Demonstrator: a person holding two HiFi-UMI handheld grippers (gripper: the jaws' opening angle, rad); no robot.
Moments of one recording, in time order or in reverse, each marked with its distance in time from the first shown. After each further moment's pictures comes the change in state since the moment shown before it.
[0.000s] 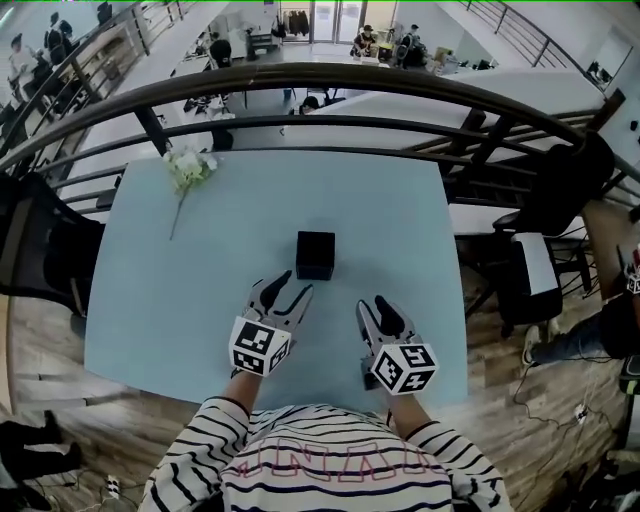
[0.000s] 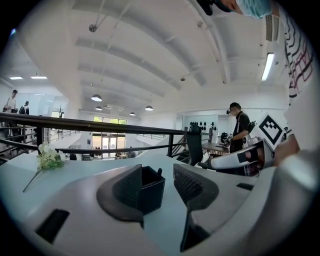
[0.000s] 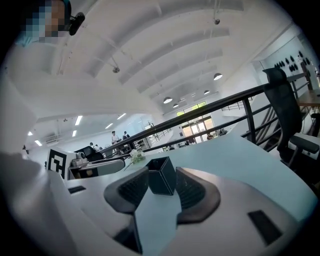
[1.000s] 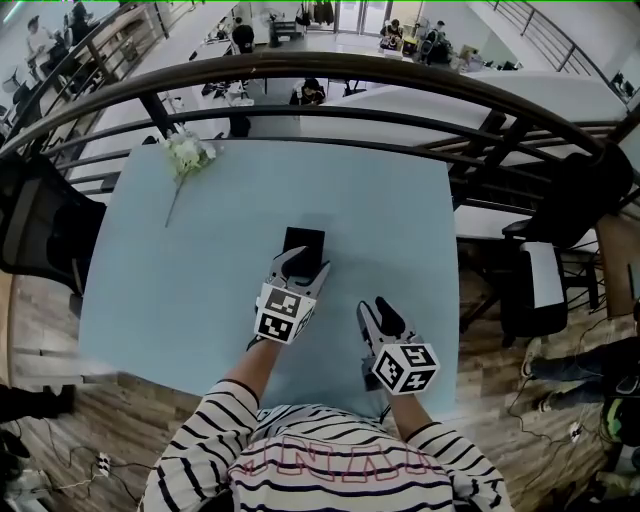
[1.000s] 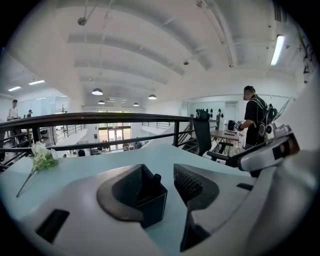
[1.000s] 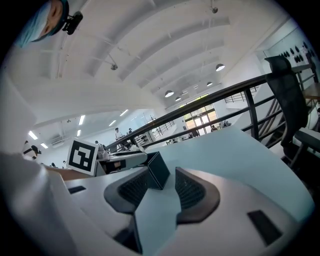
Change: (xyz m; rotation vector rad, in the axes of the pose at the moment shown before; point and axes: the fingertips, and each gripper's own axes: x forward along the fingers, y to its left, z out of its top) left arm 0.100 -0.007 -0.016 0.035 0.138 0.084; right arm 0.004 -0.049 -0.004 0.023 0.078 0.064
